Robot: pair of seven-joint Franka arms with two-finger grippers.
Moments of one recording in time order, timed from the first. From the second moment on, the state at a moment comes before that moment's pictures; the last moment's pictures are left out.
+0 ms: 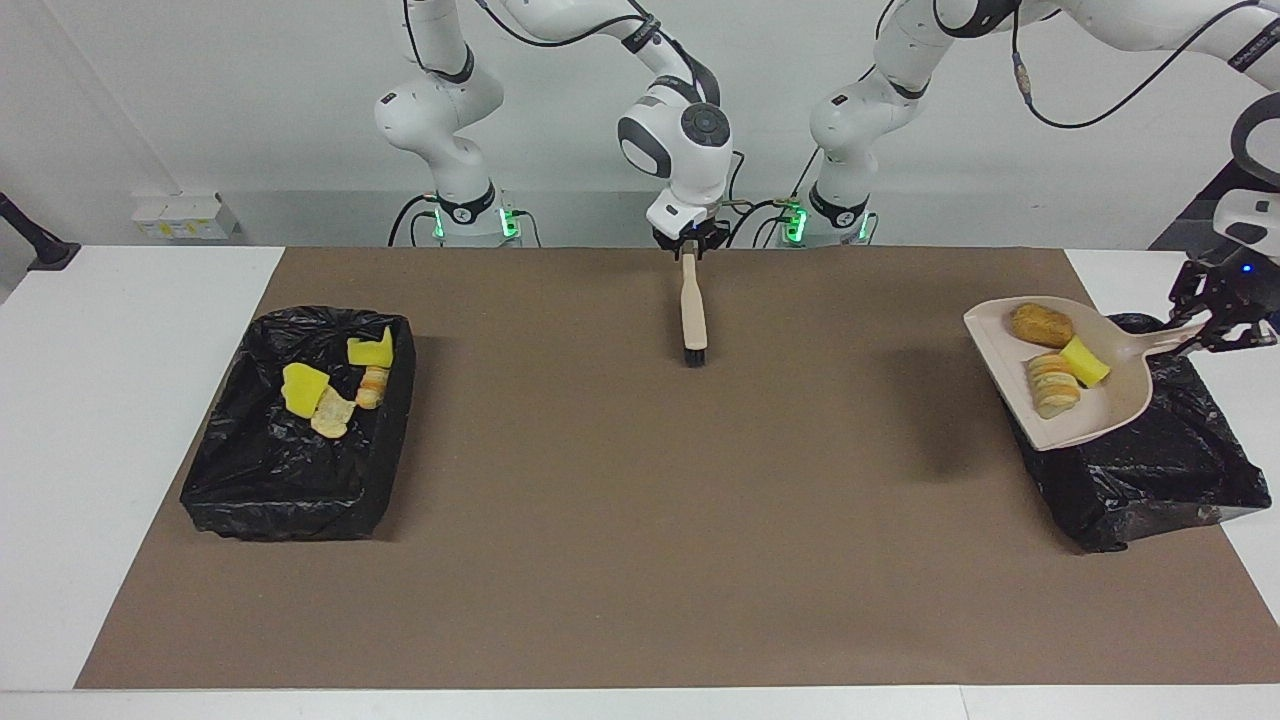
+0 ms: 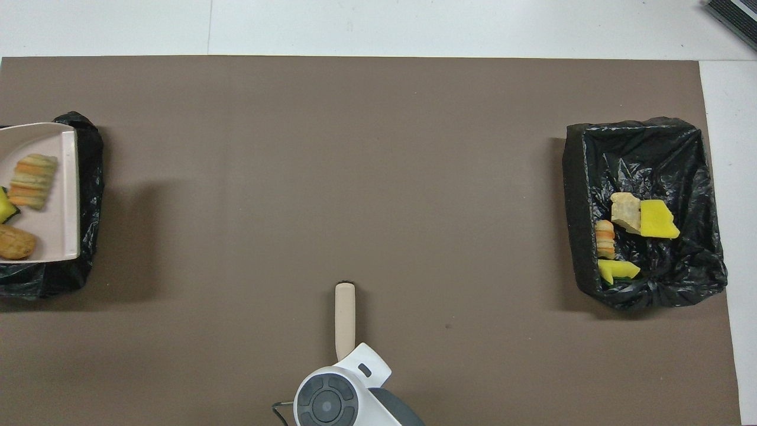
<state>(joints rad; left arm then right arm) 0.55 0.30 -0.10 -1.38 0.04 1.68 1.96 0.72 0.11 0.28 -2.18 0.22 2.17 0.88</state>
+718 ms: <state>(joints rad) 0.45 0.39 -0.14 -1.31 0.70 1.82 1.78 0.39 -0.03 0.26 -2.14 0.21 2.14 0.71</state>
